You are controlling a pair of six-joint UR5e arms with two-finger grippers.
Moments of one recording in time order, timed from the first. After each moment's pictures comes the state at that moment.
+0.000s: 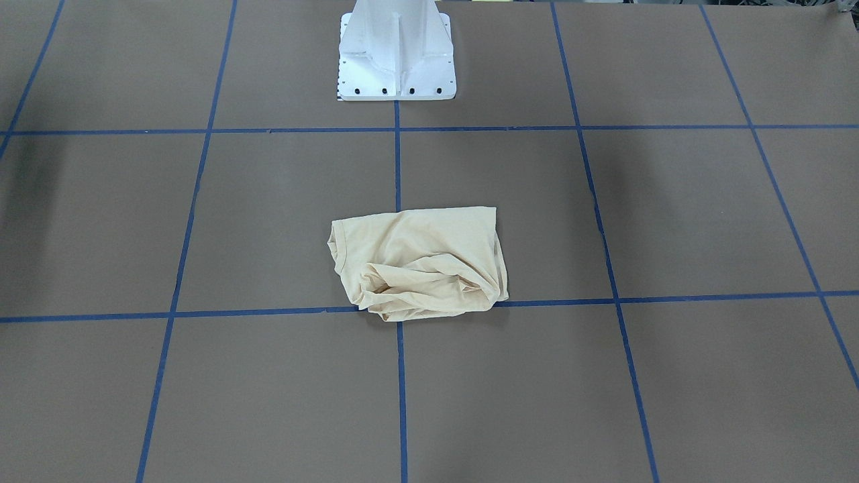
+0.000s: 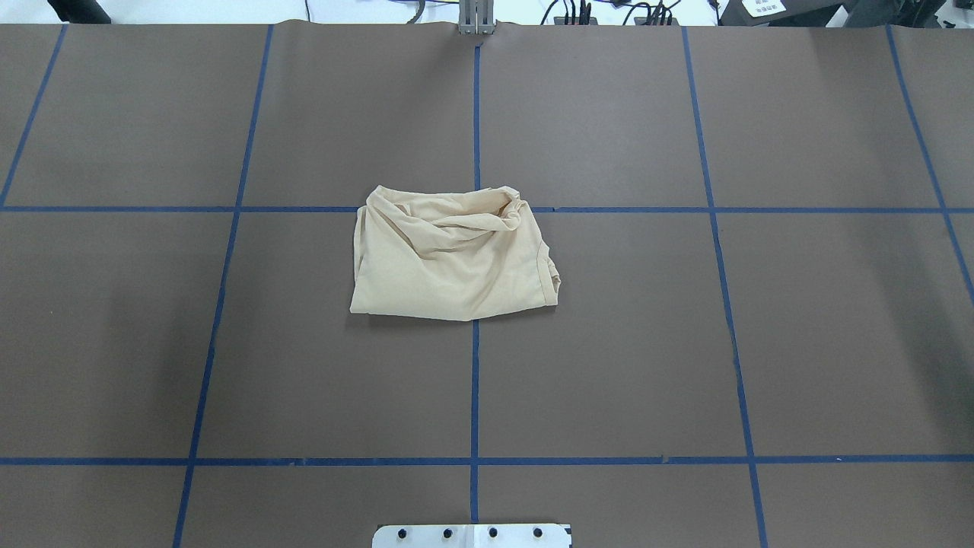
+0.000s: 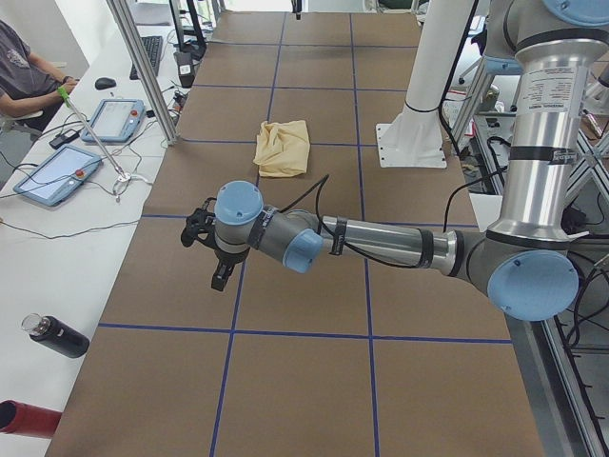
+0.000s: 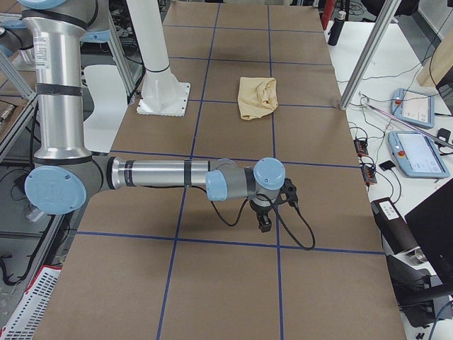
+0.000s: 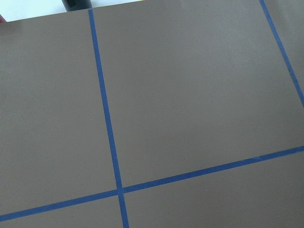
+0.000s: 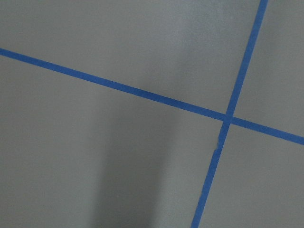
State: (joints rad) left arm -1.51 -1.64 -1.62 -1.95 -2.41 -0.14; right arm 1.47 -1.58 1.61 -1.45 2.42 -0.11
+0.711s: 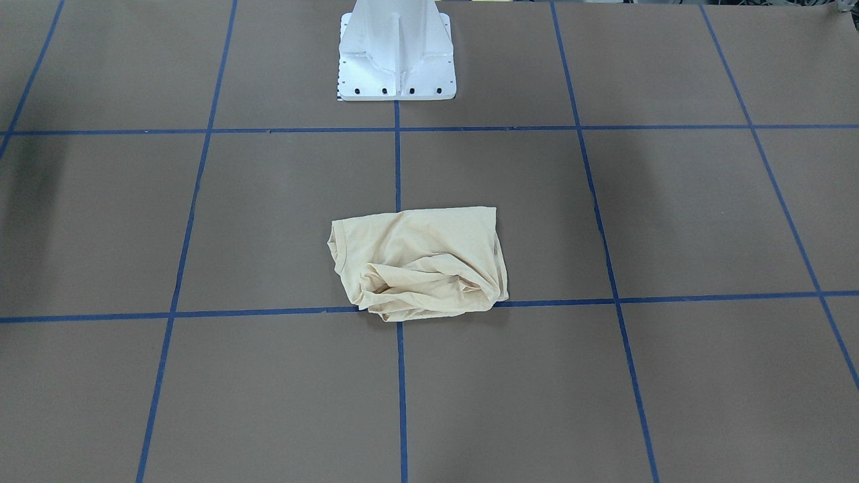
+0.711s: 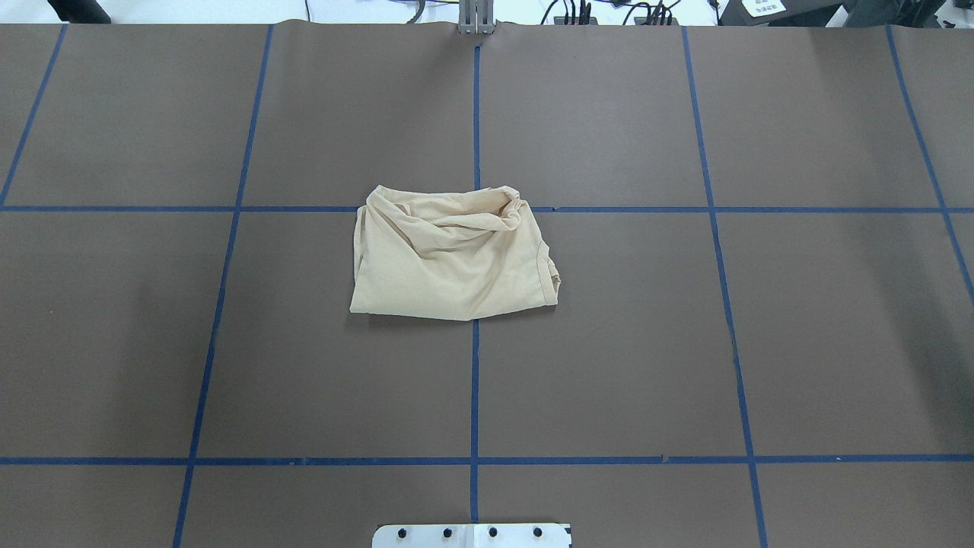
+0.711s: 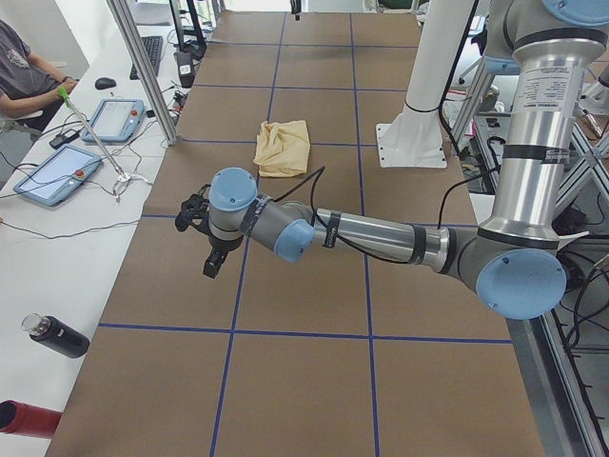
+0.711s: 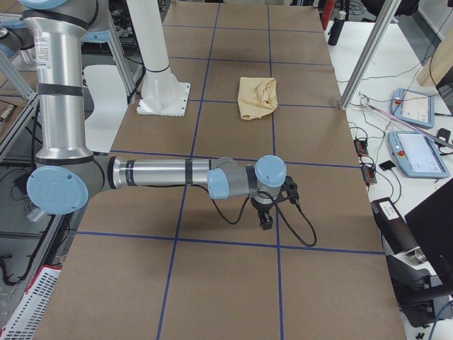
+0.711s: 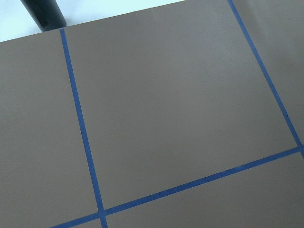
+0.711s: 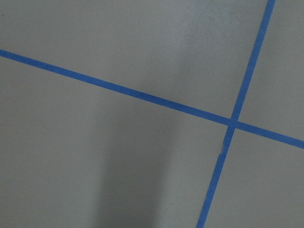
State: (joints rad) left arm -1.51 -1.67 -1.63 -1.95 -2.41 -0.13; right arm 1.46 -1.58 1.61 -1.45 2.43 -0.10
